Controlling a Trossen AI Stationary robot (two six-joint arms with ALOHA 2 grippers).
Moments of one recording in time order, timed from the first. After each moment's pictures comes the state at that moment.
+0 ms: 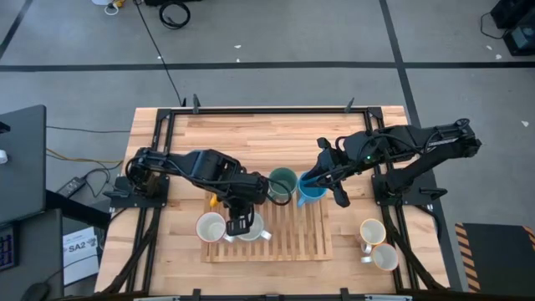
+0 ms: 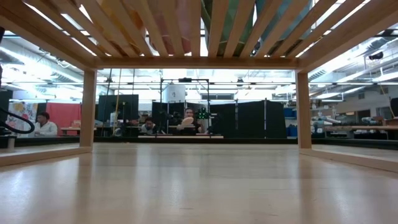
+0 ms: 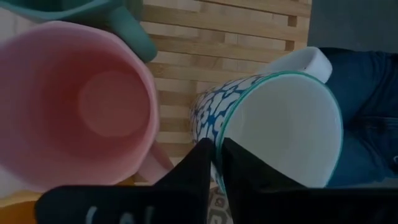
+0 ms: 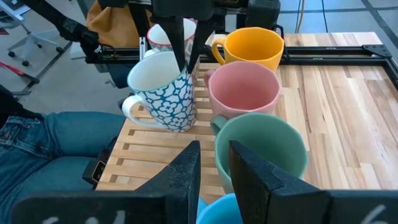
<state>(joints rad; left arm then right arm) -0.29 1.95 2.33 -1.57 0.05 -0.40 0.24 1.24 1.44 -0.71 0.01 0.14</state>
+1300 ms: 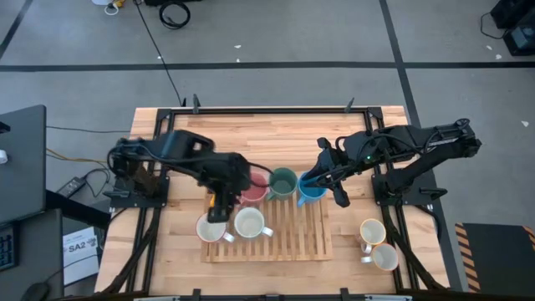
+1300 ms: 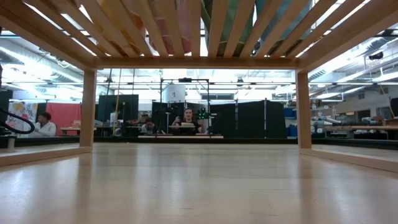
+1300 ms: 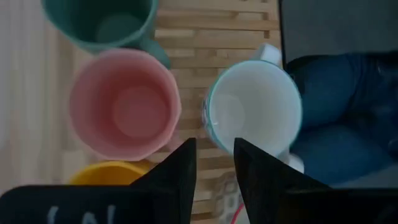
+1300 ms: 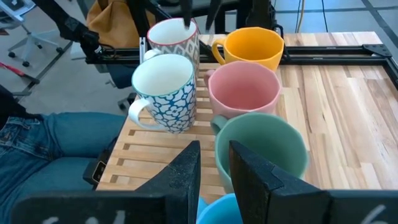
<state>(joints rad) -0.25 1.82 2.33 -1.57 0.06 -0.25 0.24 1.24 1.44 -0.71 0.01 0.14</state>
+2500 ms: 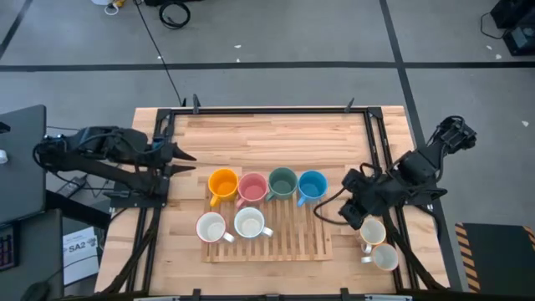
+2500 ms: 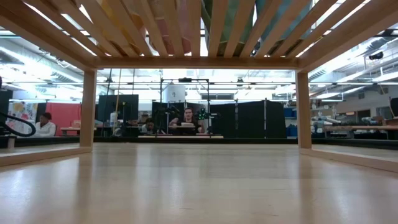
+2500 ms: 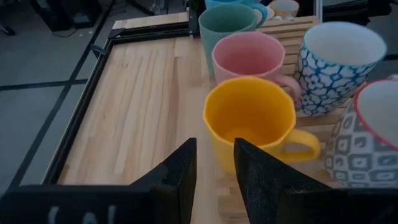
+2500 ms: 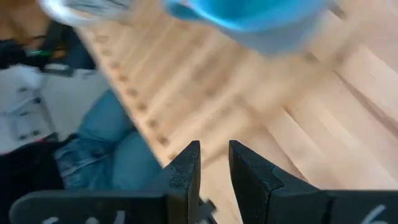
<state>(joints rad) -0.15 0.76 1.18 -0.93 -0.20 0.01 0.61 1.24 1.42 -1.16 0.18 1.34</state>
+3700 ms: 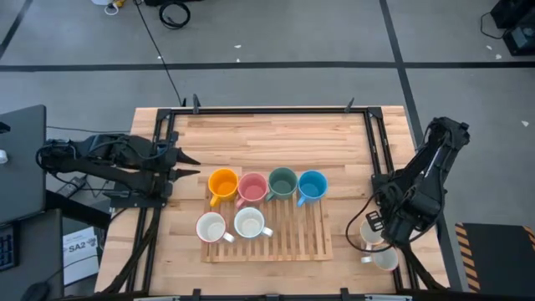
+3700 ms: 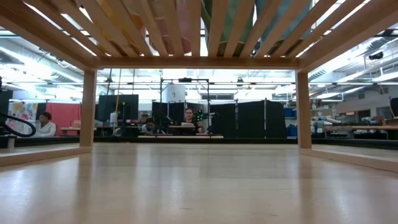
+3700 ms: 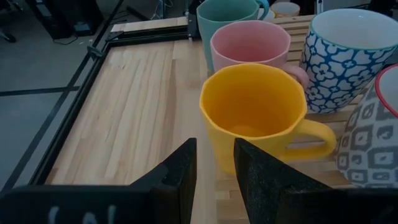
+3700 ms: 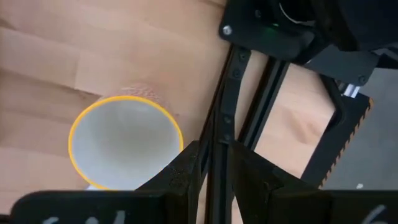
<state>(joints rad) -0.15 0.67 0.97 -0.77 -0.20 0.01 0.98 1.24 1.11 -1.56 -0.10 2.27</state>
